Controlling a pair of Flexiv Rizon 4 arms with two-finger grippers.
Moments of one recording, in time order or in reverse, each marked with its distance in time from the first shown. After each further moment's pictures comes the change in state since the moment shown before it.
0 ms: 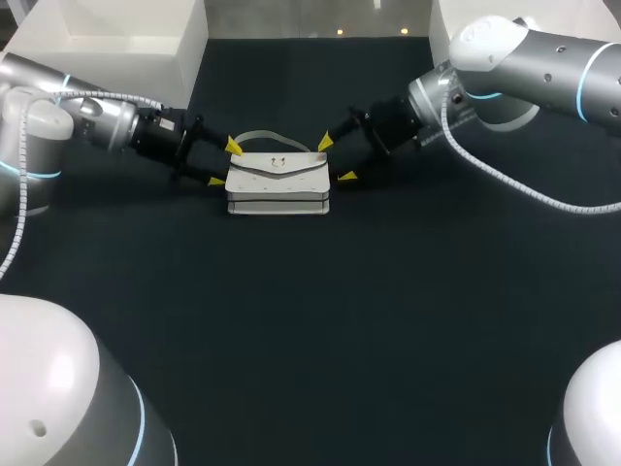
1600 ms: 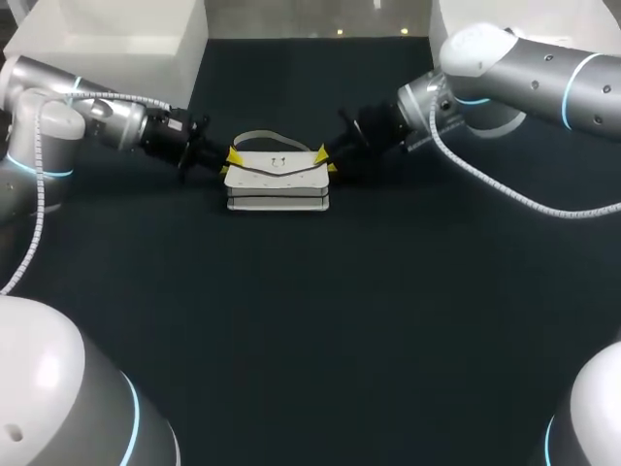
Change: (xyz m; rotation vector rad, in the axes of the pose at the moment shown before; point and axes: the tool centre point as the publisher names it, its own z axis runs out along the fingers) left arm -0.005 -0.023 0.016 -0.009 0.012 0.037; right arm 0.012 0.000 0.027 0.036 0.054 -0.012
